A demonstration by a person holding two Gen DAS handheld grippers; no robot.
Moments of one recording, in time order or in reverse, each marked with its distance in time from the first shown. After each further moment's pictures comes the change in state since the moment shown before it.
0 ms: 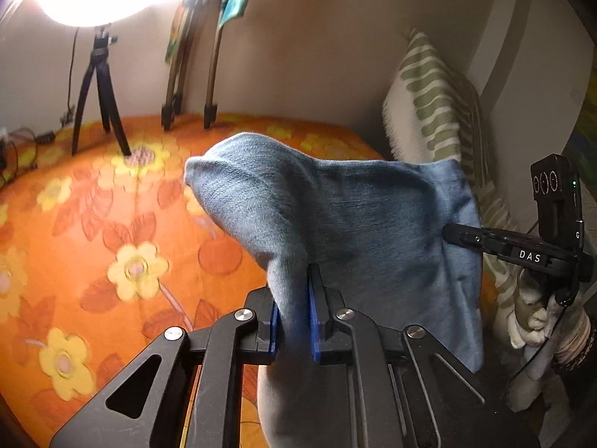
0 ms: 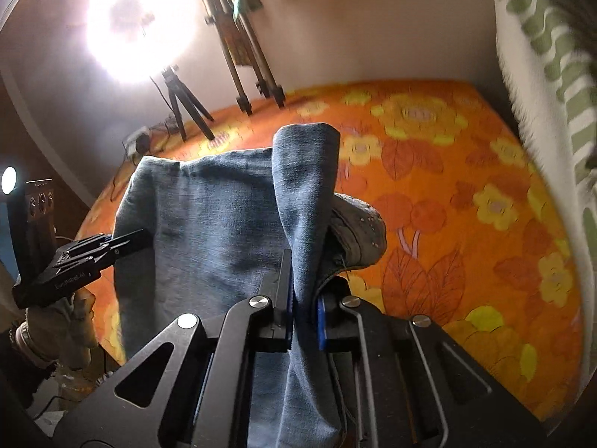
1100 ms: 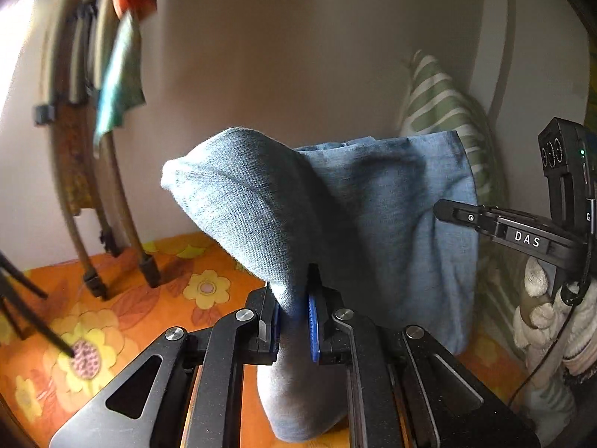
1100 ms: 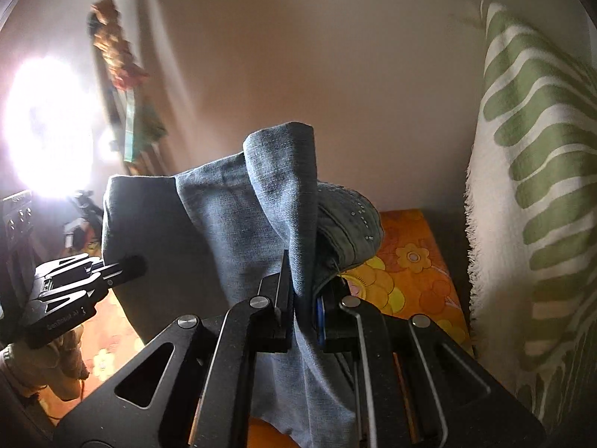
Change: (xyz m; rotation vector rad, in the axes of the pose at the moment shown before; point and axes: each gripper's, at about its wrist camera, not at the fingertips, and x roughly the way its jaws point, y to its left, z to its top) left arm 0.163 -0.016 0.196 0.134 -0.087 -0.006; right arm 0.045 -0.094 0.212 -0.017 -0.199 -0.192
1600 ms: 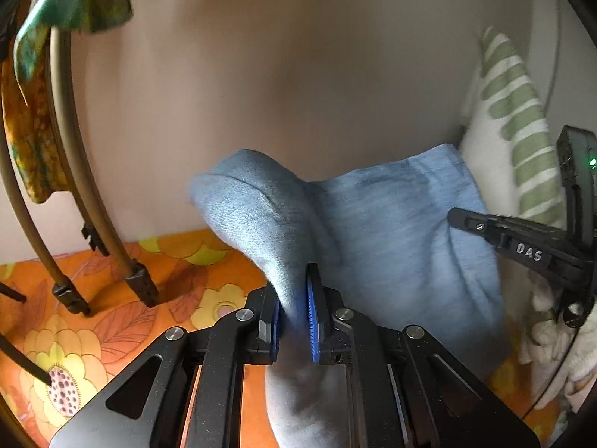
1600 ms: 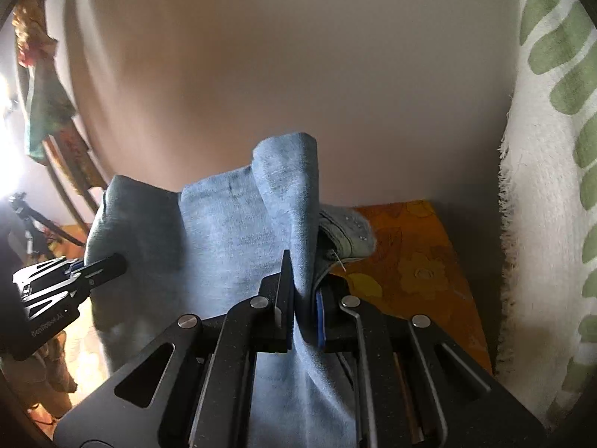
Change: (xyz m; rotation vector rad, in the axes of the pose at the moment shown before) left arm 0.090 0.036 0.006 -0.053 0.066 0.137; right arm 0.130 -0.038 0.010 0.012 0.069 -0.053
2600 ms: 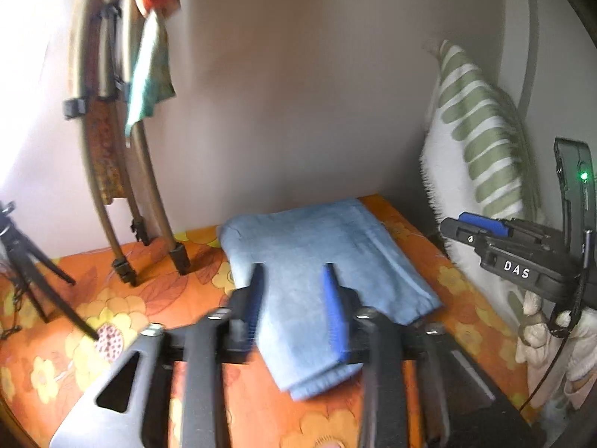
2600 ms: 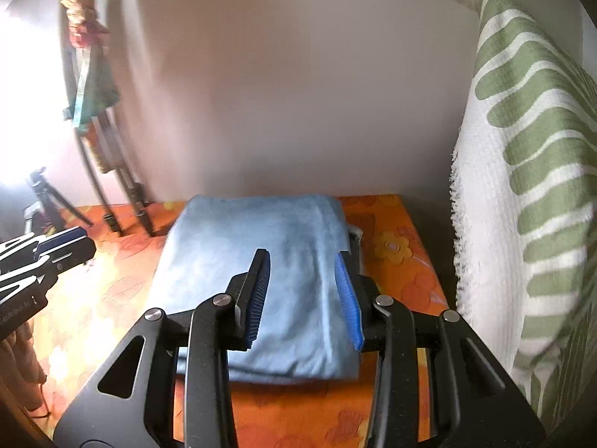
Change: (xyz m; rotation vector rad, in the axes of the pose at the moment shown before) left arm -0.123 -0.028 -0.021 0.047 -0.061 0.002; right arm -0.105 0.037 -0.038 -0.039 -0.041 -0.080
